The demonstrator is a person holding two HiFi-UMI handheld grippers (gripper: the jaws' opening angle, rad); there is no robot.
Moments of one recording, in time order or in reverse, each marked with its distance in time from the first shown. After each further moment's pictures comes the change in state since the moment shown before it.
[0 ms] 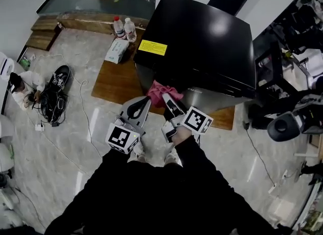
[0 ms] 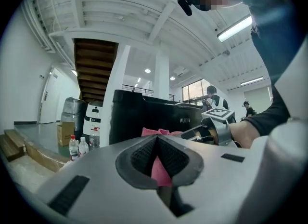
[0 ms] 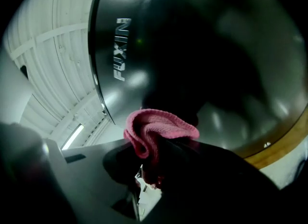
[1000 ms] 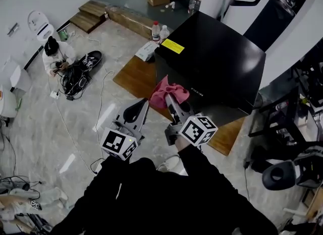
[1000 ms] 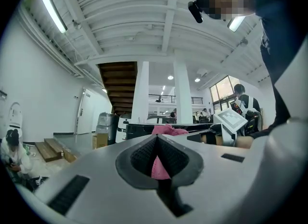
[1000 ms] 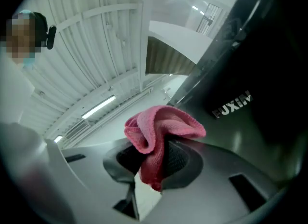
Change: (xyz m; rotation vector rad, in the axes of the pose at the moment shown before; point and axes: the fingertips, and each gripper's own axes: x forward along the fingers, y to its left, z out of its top) left arm -0.071 -0.080 0.082 0.021 -0.093 0.397; right arm -0.069 0.106 0.004 -0.438 0.146 0.290
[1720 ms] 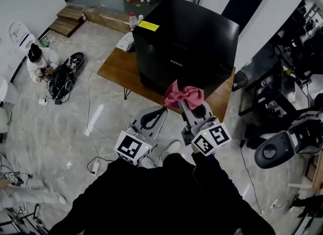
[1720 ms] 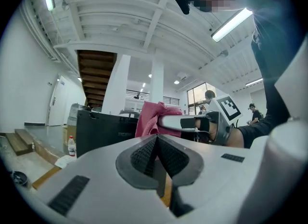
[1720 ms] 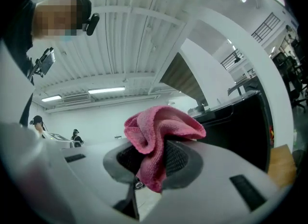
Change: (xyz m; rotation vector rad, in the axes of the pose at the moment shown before) left arm -0.038 -0.179 -0.026 -0.028 0.029 -0.303; right arm -0.180 0.044 0.024 -0.447 -0.081 -0.077
